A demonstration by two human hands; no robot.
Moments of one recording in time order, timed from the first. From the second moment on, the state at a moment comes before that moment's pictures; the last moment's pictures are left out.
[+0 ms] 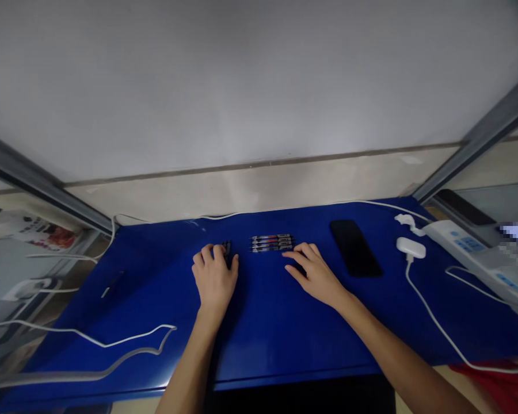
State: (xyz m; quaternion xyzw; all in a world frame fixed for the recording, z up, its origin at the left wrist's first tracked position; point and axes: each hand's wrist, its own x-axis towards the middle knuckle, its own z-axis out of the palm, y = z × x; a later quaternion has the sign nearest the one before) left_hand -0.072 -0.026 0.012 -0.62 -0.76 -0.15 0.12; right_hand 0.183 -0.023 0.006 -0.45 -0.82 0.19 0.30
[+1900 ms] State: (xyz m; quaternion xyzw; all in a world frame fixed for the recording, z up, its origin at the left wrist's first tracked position) left_hand -0.031 -0.036 -0.001 -0.84 -0.50 -0.18 -0.11; right_hand 0.184 -0.021 0.006 -0.47 -0.71 0.39 0.34
